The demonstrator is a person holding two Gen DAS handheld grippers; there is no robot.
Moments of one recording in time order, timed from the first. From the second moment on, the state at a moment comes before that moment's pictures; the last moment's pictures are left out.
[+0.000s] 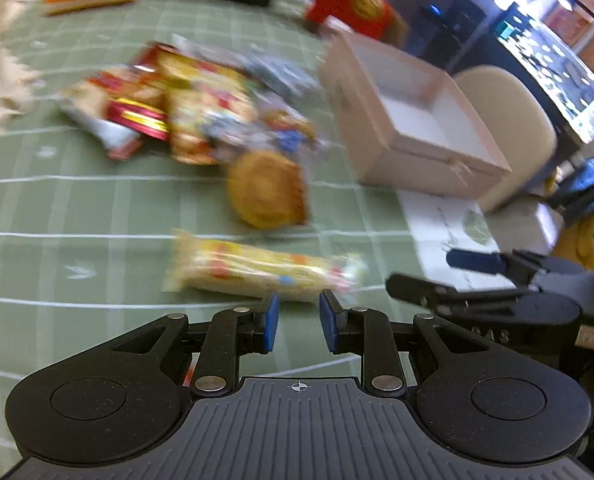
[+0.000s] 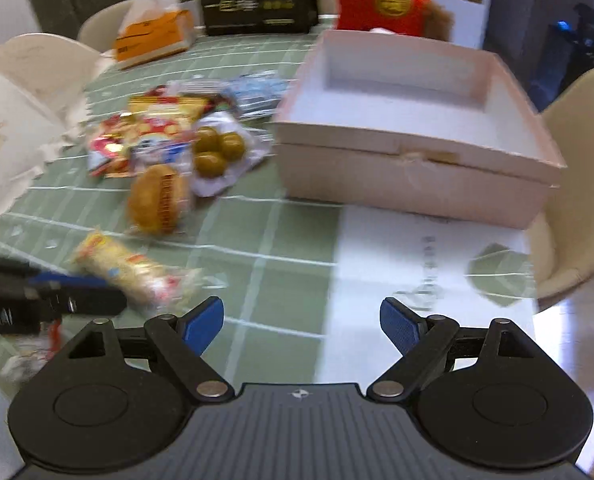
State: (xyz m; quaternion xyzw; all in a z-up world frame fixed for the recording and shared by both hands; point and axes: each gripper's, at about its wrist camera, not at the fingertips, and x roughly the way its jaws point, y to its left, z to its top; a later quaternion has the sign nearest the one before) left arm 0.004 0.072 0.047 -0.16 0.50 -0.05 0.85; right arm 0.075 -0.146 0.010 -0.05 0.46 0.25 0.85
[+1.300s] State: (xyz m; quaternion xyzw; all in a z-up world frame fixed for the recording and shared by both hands) left arm -0.024 0.090 0.063 -0.22 0.51 0.06 0.83; right arm 0.002 -0.130 0.024 -0.12 0.44 0.45 0.77
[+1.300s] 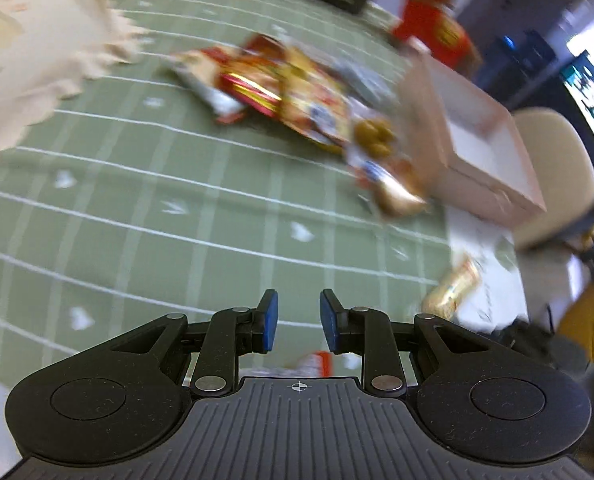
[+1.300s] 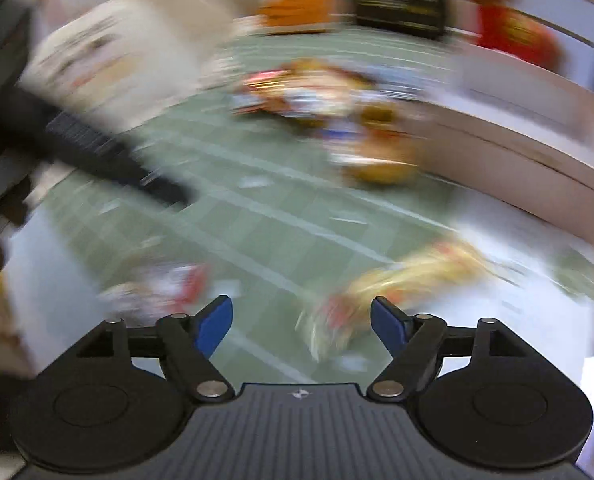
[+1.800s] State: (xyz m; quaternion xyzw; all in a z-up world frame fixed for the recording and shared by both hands) left arm -0.023 0.103 0.073 -0.23 0.49 0.05 0.84; right arm -0.015 -0.048 0.011 -0.21 0.39 0.51 0.74
